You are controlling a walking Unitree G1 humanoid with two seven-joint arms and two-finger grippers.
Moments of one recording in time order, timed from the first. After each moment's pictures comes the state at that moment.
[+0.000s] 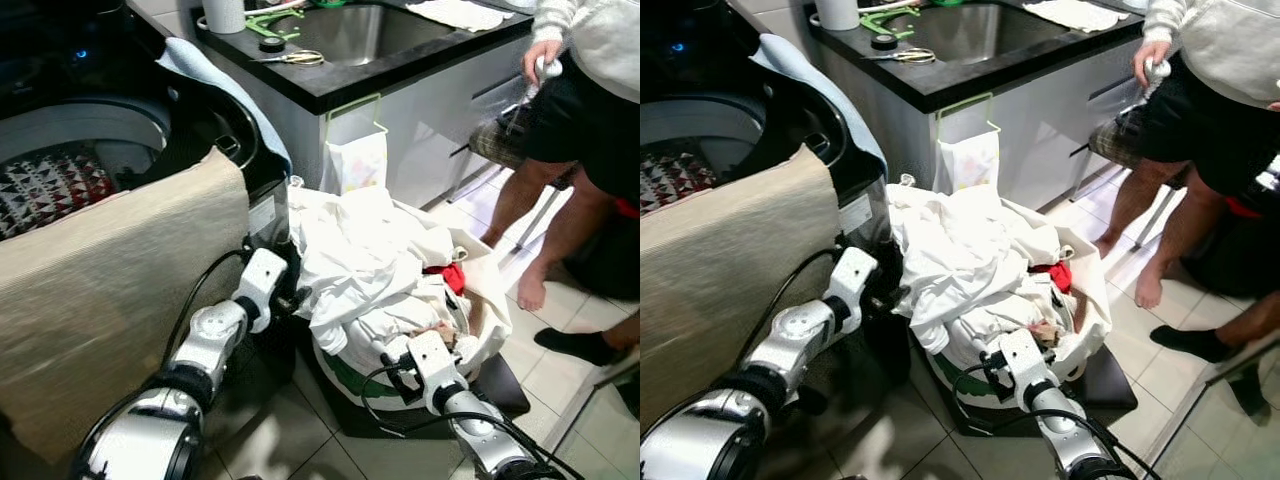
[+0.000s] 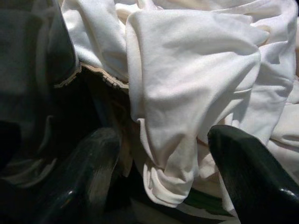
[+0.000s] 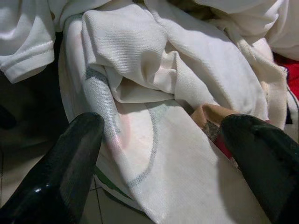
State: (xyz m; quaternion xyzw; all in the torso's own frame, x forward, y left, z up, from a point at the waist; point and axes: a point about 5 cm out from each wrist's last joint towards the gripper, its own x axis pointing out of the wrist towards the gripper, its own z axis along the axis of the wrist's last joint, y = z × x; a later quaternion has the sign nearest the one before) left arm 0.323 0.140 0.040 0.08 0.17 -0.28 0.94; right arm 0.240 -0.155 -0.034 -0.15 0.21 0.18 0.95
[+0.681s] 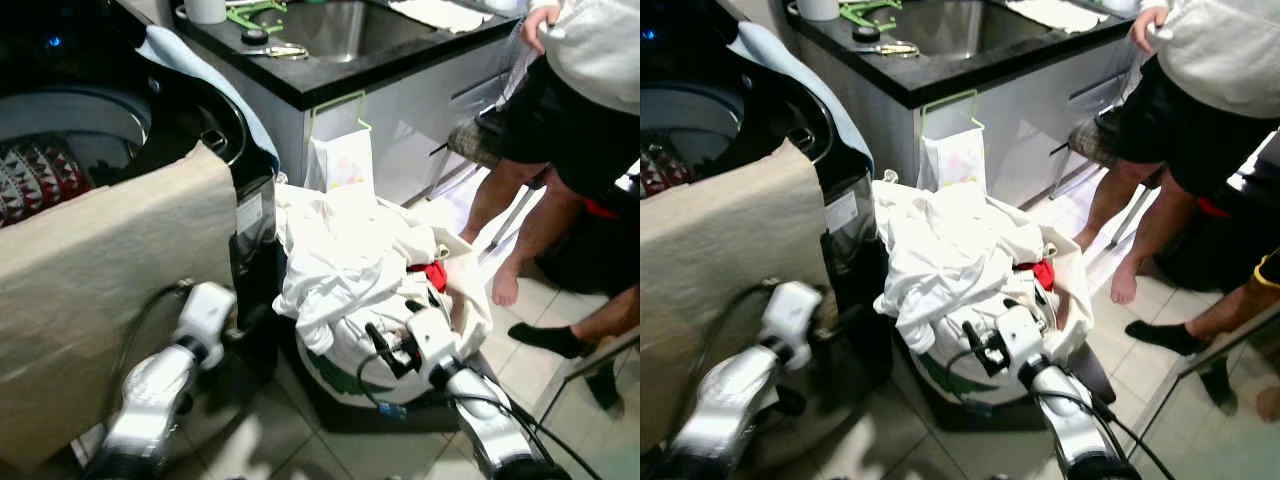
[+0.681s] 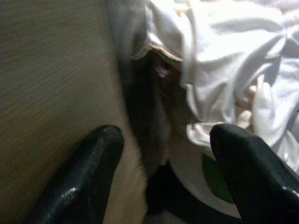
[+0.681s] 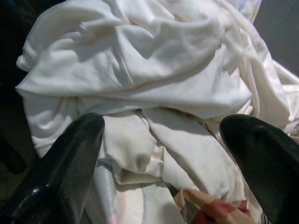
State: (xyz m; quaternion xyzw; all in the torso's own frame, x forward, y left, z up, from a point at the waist) left arm 0.261 0.201 0.041 0.11 0.09 -0.20 0.97; right arm 0.252 -0.149 0.003 -0.11 0.08 0.25 0.96
